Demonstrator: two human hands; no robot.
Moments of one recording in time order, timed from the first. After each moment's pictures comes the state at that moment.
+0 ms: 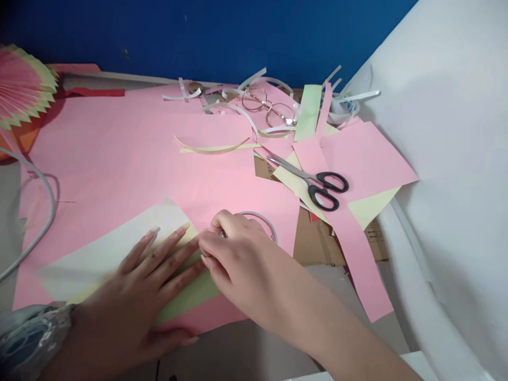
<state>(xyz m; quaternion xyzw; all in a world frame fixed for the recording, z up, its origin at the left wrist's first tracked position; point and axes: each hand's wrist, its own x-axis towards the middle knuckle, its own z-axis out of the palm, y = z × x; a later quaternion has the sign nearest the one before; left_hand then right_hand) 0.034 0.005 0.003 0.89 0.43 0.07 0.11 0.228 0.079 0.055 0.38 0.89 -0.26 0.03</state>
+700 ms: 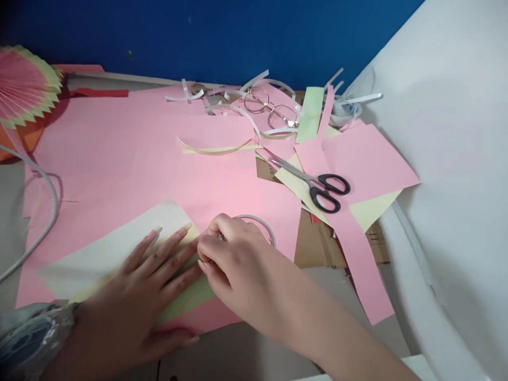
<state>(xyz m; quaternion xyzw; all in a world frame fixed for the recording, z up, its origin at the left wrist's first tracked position) 0.033 0.005 0.005 0.89 0.43 0.06 0.11 0.226 0.078 0.058 0.39 0.87 -0.31 0.03</state>
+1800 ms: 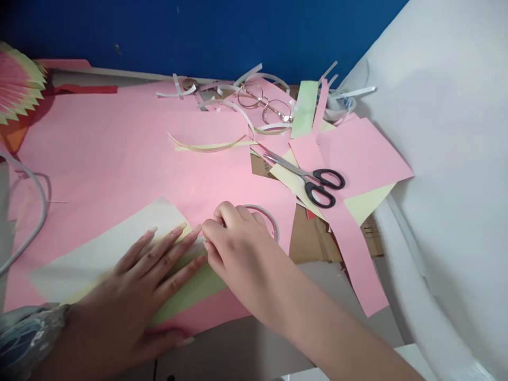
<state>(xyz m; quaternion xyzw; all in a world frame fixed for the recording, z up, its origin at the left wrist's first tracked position) 0.032 0.007 0.003 0.90 0.42 0.05 0.09 0.225 0.082 0.047 0.42 0.89 -0.20 0.03</state>
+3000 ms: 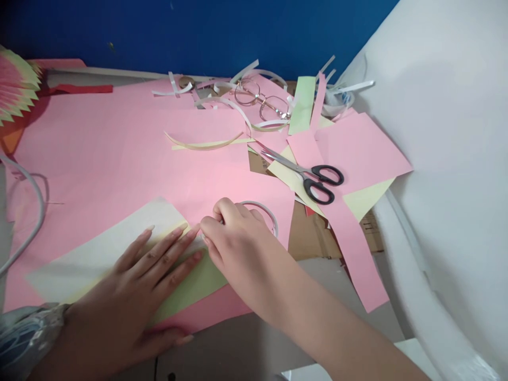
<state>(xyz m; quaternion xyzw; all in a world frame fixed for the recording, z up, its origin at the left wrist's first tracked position) 0.032 0.006 0.003 0.91 0.41 0.06 0.08 0.226 0.082 0.046 0.42 0.89 -0.18 0.03</state>
